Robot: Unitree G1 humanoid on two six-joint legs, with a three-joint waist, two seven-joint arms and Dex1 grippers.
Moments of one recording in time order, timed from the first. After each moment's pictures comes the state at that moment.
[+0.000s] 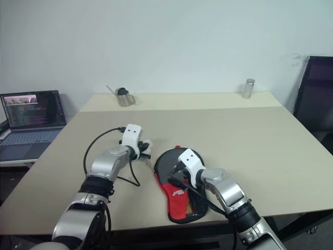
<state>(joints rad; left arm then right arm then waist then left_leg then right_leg) -0.83 0.34 0.01 0.62 -0.07 0.54 -0.29 -0.53 -0.20 0.39 0.04 0.13 0.74 0.53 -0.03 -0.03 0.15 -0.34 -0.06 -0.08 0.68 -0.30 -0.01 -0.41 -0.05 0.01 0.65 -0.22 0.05</state>
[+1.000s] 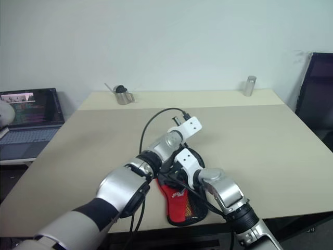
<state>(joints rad) -1.32 -0.02 -0.31 1.40 0.46 -0.04 -0.03 -0.52 -0.16 0.39 -0.03 0.13 0.82 0.56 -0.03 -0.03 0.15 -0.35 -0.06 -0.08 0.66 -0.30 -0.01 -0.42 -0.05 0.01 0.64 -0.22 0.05</state>
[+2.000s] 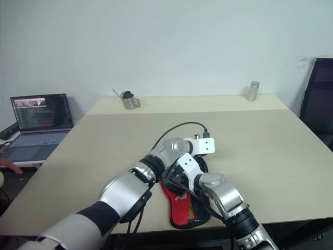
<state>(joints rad) -1.24 -0.03 -0.42 1.34 0.54 -0.22 -0.57 -0.48 -0.14 0.38 -0.02 0.12 0.82 0.56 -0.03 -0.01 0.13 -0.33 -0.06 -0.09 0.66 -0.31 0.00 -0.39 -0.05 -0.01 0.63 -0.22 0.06</state>
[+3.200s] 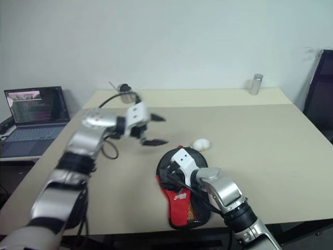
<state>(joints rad) -0.91 0.62 -0.12 0.47 -0.01 0.07 -1.34 -0.53 -0.16 0.38 -0.04 0.15 0.85 0.61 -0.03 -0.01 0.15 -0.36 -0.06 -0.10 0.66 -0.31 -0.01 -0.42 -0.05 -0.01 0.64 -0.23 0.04</state>
